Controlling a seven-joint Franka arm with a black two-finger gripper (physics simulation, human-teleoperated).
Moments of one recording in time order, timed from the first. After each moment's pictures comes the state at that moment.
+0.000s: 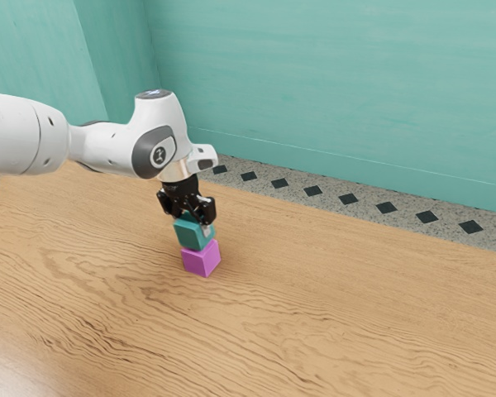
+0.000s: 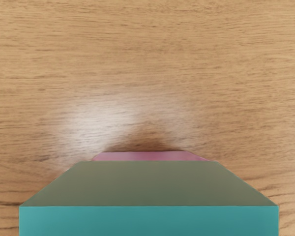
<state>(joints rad) 0.06 0.39 -0.06 -1.79 -0.05 2.20 0.04</state>
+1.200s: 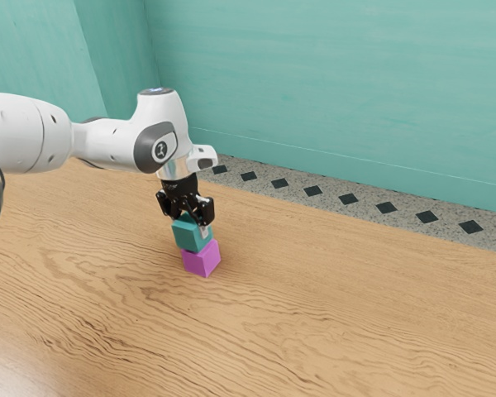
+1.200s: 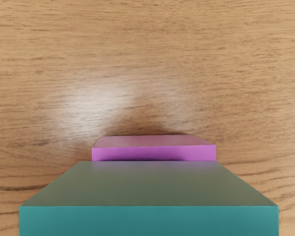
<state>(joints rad) 0.06 0.42 -0.05 -1.73 -0.06 2.12 0.06</state>
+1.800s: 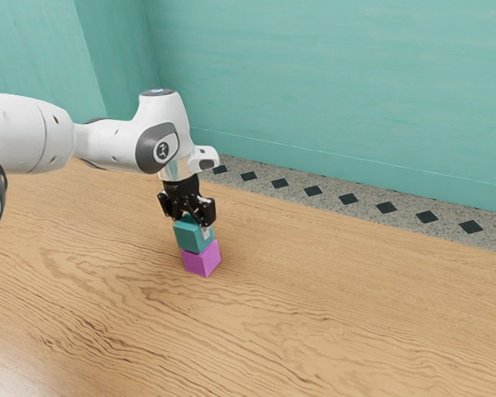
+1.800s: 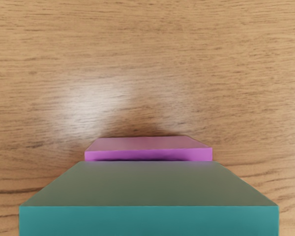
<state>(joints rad) 0.06 0.43 -0.05 -1.72 -0.06 2.11 0.06</state>
